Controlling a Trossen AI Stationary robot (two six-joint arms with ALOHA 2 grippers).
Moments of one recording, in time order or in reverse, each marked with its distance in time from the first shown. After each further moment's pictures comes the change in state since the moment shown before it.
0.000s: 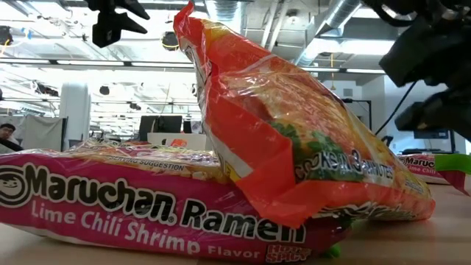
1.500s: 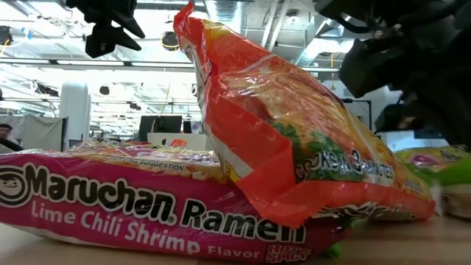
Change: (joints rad) left arm 0.000 0.000 -0.051 -0.046 -0.045 0.000; right arm -0.078 0.118 0.147 -0.092 0.012 0.120
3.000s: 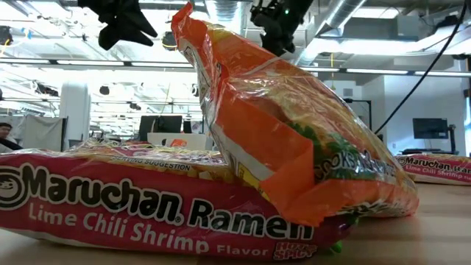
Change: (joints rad) left arm 0.001 0.000 0.000 0.161 -0.244 0.194; right arm -0.749 -0.004 0.711 -0.135 0.541 -0.588
